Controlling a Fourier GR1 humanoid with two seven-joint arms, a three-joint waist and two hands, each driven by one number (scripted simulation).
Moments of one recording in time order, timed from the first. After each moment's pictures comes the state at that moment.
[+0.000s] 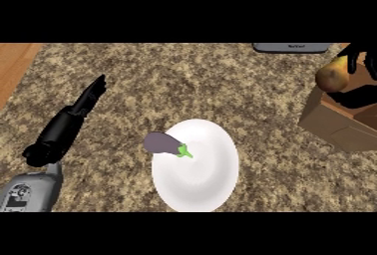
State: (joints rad) left arm -0.20 0.25 0.02 -1.56 -0.13 -0.23 -0.08; right arm -0.57 -0.47 -0.23 -1.40 0.85 0.34 0.04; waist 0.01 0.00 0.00
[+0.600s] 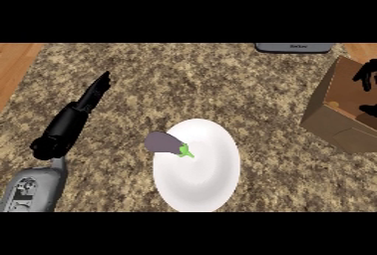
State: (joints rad) left arm -0.24 0.24 0.02 -1.53 -0.14 -0.23 -0.08; right arm -0.66 -0.68 -0.18 -0.88 0.91 0.46 -0.23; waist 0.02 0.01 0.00
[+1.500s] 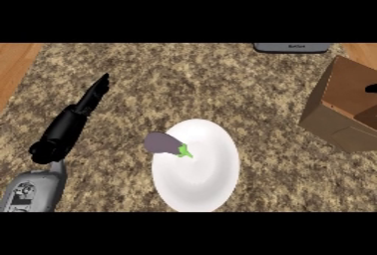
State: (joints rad) left arm -0.22 0.23 0.02 -1.56 -0.15 -0.24 -0.06; right arm -0.85 -0.65 -0.65 -0.51 0.41 0.56 -0.38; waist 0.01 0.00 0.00
